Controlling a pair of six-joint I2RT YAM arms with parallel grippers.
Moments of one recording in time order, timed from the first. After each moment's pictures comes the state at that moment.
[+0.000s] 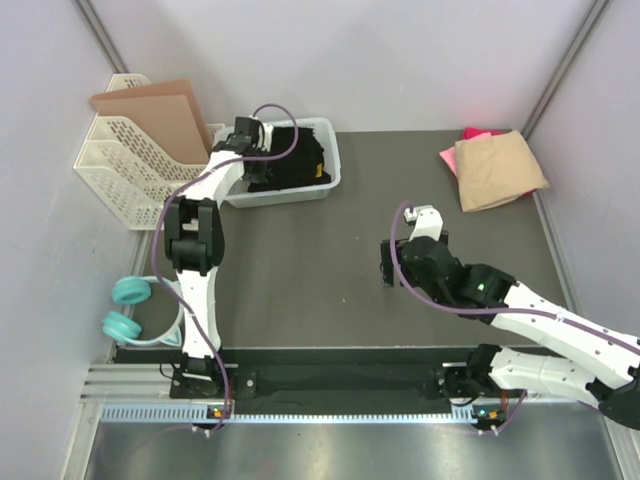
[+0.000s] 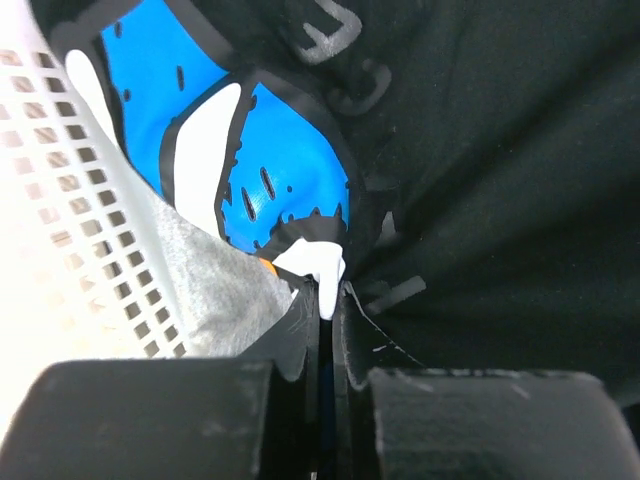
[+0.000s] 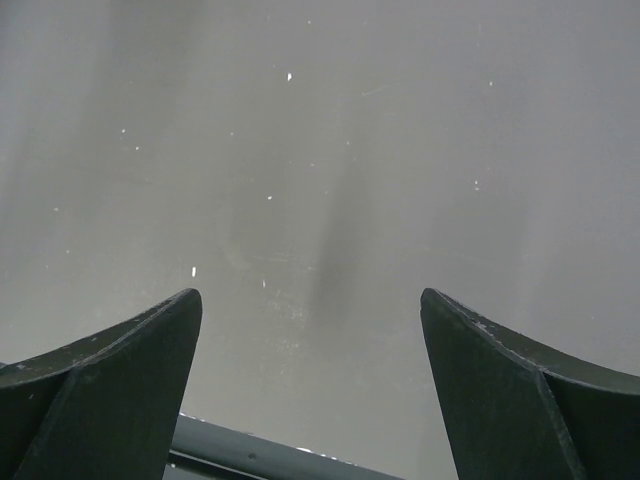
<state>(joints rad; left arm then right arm) -0.15 2.24 1.94 -0.61 -0.03 0.07 0.97 0.95 0.87 -0.62 0.54 0.52</state>
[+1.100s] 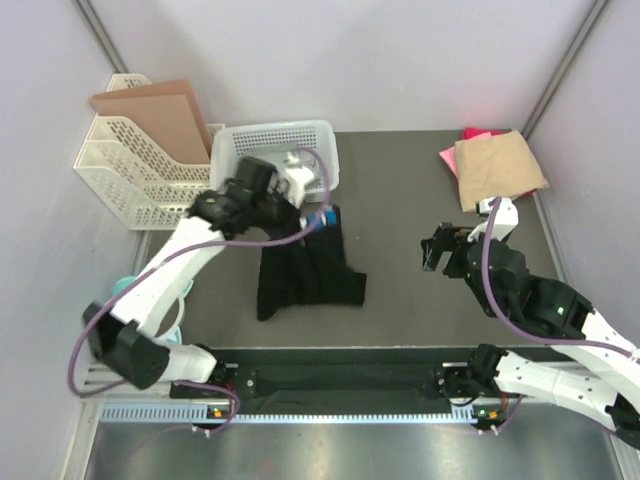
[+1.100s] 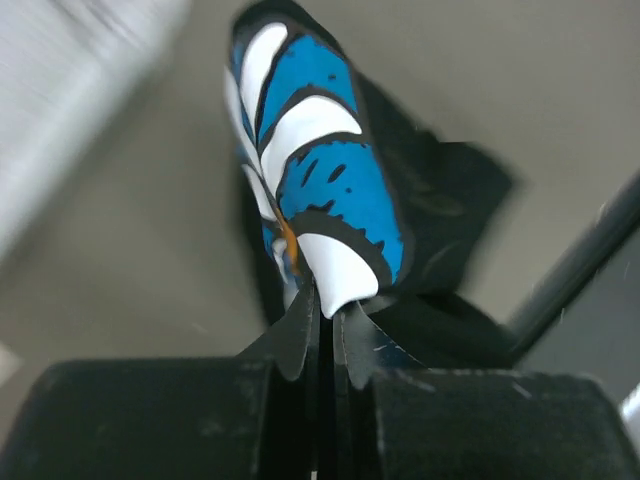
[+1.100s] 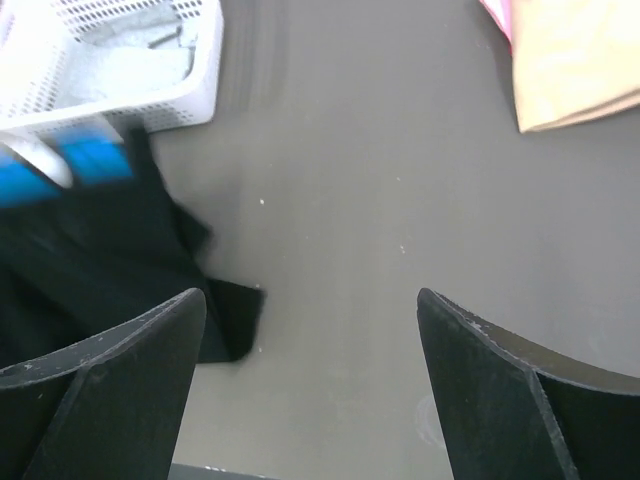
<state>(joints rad) -0.48 1.29 1.43 -0.81 0.30 0.15 0.97 0.69 1.00 -0.76 0.74 0.55</state>
